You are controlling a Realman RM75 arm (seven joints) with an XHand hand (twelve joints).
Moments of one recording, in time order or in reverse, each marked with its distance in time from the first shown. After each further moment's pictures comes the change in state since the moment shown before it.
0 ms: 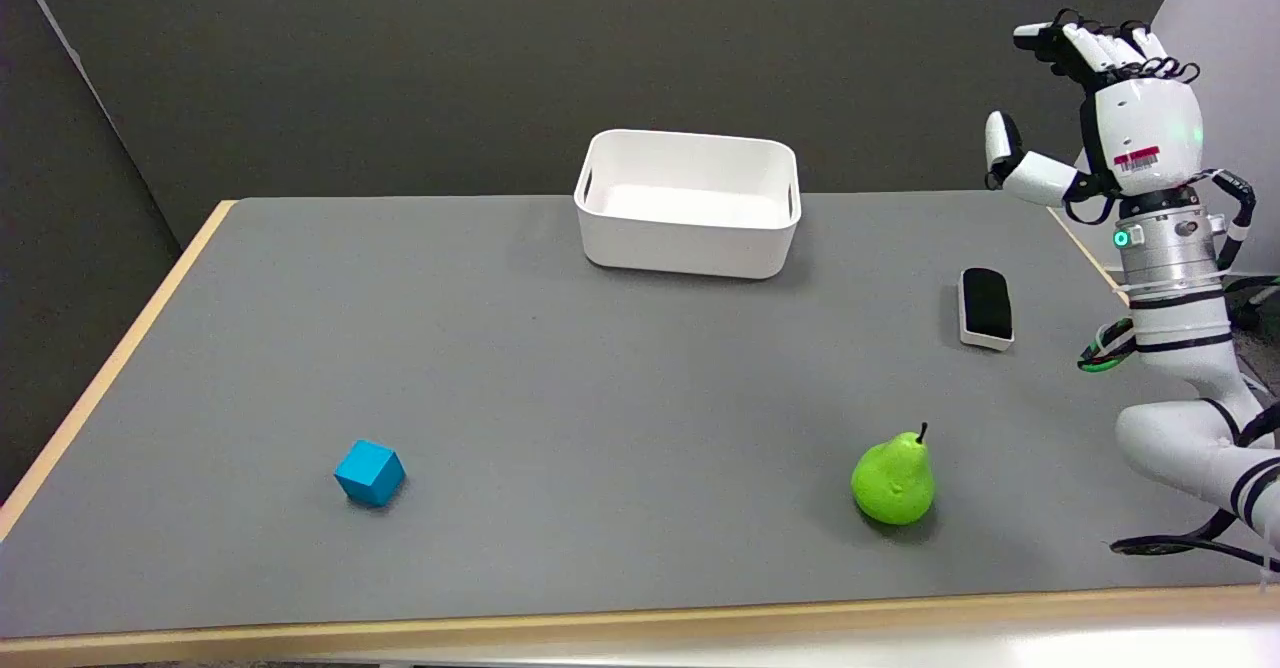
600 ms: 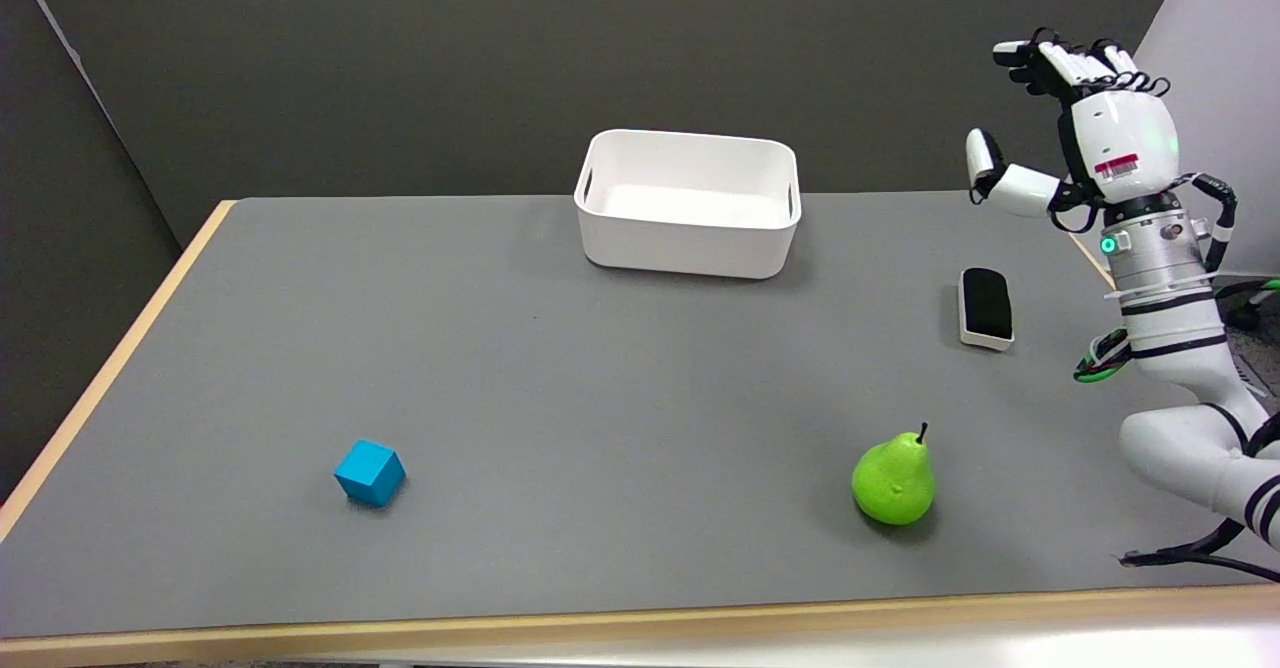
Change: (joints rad) arm -0.077 0.010 0.029 0.120 0.014 -0.126 -0.019
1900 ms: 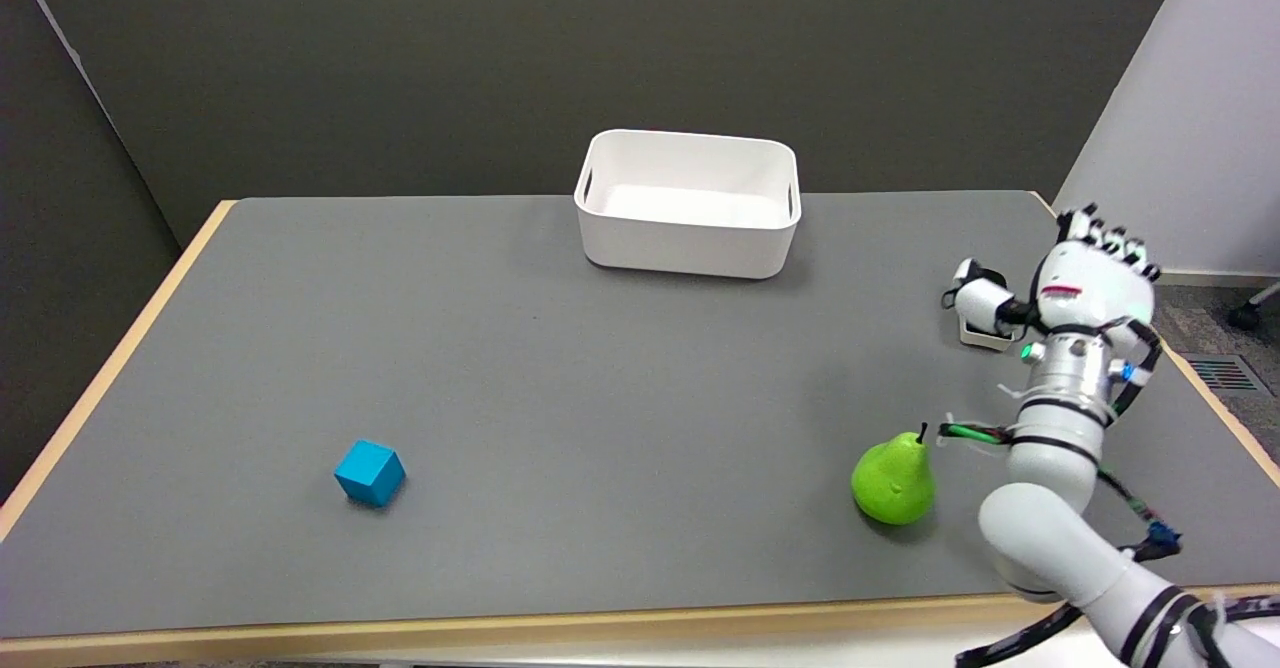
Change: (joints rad) arm -0.157 -0.274 -0.196 0.494 1.009 0.130 -1.303
